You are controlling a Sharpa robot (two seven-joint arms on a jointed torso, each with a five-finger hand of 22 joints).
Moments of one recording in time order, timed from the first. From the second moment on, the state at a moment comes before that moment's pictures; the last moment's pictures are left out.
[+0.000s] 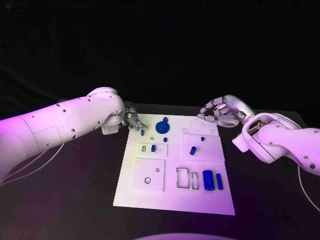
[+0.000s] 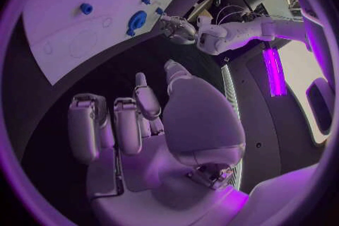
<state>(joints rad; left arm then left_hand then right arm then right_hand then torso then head) 1.34 -0.53 -0.07 1.09 -1.10 0.26 -0.52 1.03 -0.22 0.48 0.29 0.23 0.86 0.08 0.60 0.72 1.20 0.01 1.00 0.85 1.47 -0.07 1.55 1.31 0.07 1.42 0.04 1.41 1.24 1.26 -0.93 -0.13 1.58 -0.91 -0.51 0.05 1.26 -0.11 0.08 0.29 0.28 0.87 0.15 0.36 0.33 1.30 0.06 1.26 1.22 1.46 -0.01 1.50 1.31 0.02 1.47 0.10 1.45 1.31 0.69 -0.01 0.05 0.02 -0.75</state>
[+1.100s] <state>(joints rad) 1.33 -0.51 -0.08 1.06 -1.08 0.27 -0.52 1.09 -0.18 0.48 0.28 0.23 0.87 0.08 0.60 0.71 1.20 0.00 1.01 0.85 1.47 -0.07 1.55 1.31 0.07 1.42 0.04 1.41 1.25 1.26 -0.92 -0.13 1.58 -0.91 -0.51 0.05 1.26 -0.11 0.08 0.29 0.28 0.87 0.15 0.36 0.33 1.30 0.06 1.26 1.22 1.46 -0.01 1.50 1.31 0.02 1.47 0.10 1.45 1.31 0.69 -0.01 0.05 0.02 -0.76</state>
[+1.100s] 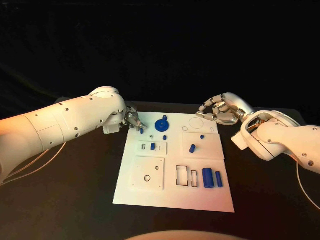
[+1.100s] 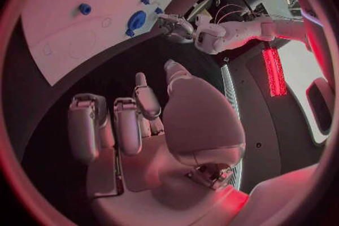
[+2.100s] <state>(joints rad) 1.33 -0.51 -0.08 1.05 -1.04 0.28 -0.51 1.29 -0.16 0.64 0.23 0.24 0.86 0.08 0.61 0.71 1.21 0.00 1.01 0.84 1.47 -0.07 1.55 1.31 0.07 1.42 0.04 1.41 1.26 1.26 -0.92 -0.13 1.58 -0.91 -0.51 0.05 1.26 -0.11 0.07 0.29 0.28 0.87 0.15 0.36 0.33 1.30 0.06 1.26 1.22 1.46 -0.01 1.50 1.31 0.02 1.47 0.10 1.45 1.31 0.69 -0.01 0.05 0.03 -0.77</state>
